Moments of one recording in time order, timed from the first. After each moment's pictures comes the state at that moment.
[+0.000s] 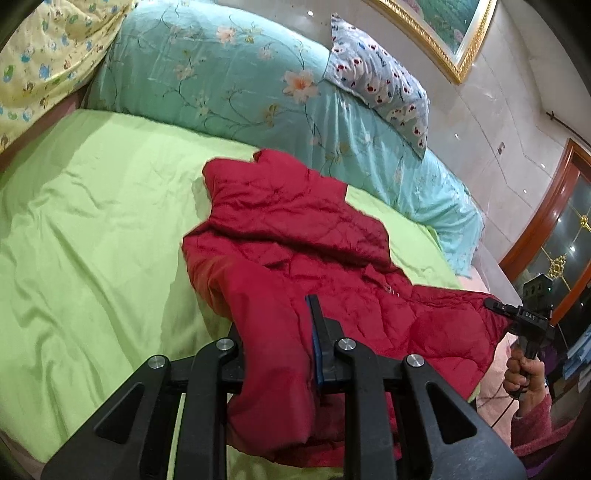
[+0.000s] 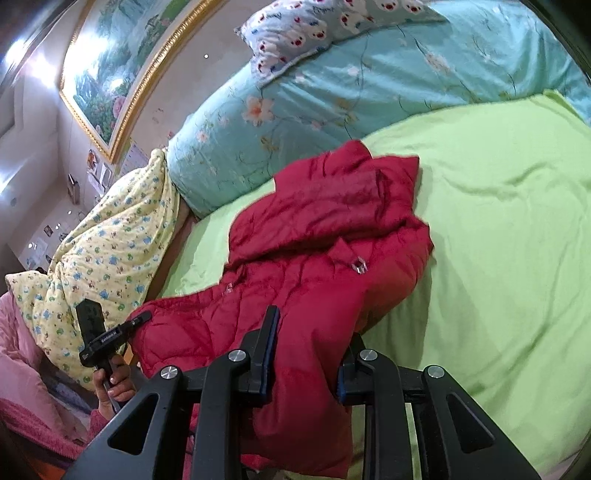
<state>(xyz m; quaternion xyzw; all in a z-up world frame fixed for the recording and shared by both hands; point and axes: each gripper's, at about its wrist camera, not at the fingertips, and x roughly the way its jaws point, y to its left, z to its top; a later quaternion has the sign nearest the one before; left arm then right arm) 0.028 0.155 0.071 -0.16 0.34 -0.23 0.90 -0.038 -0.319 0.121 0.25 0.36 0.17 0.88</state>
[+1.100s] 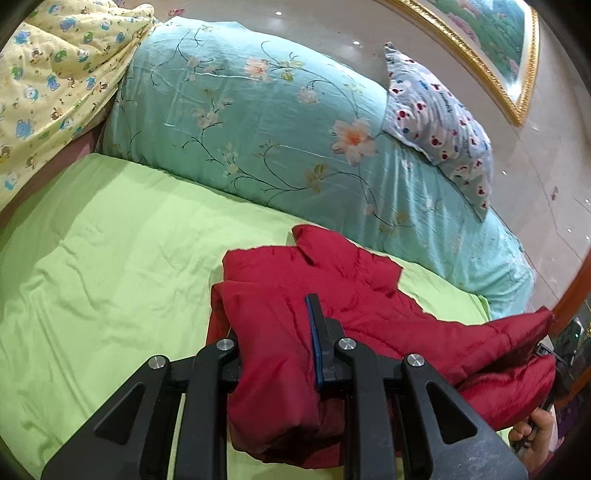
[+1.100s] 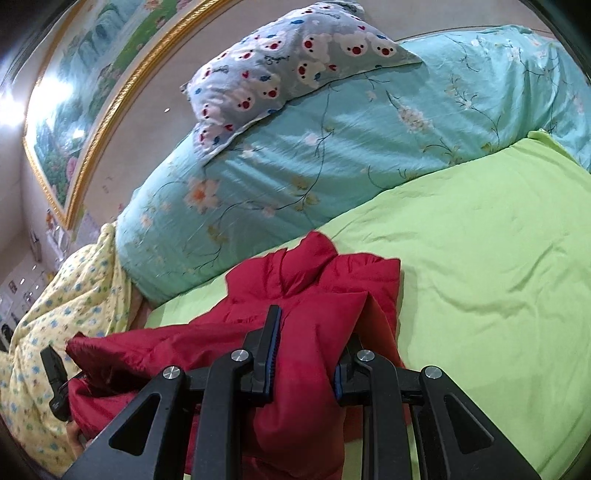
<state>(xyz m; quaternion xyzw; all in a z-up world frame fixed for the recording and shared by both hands) 0.180 0.124 0.111 -0.17 0.31 -0.11 0.93 0.112 -0.353 0.134 0.28 0.29 0.05 0.91</state>
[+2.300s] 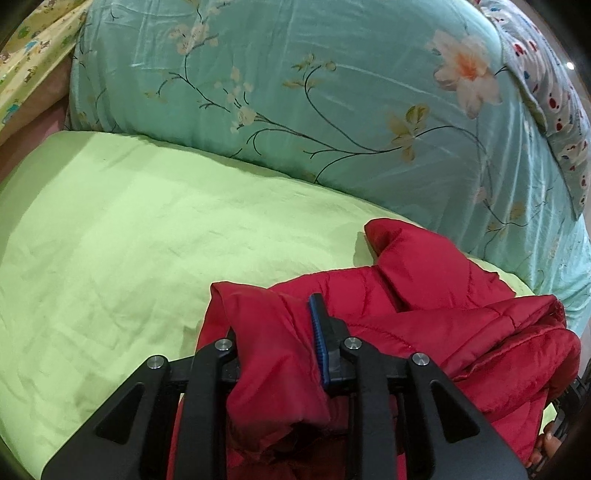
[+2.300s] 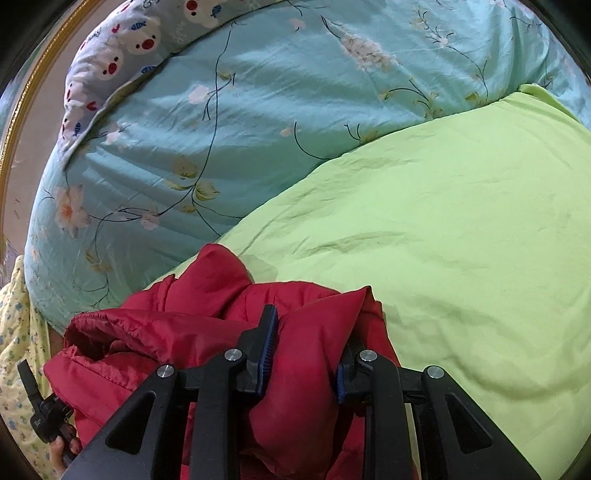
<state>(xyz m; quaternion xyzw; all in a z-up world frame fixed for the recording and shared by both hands) 0.380 0.085 0.016 -0.13 0.39 -0.02 0.91 0.285 -0.378 0.023 0.29 0.35 -0.06 0.89</state>
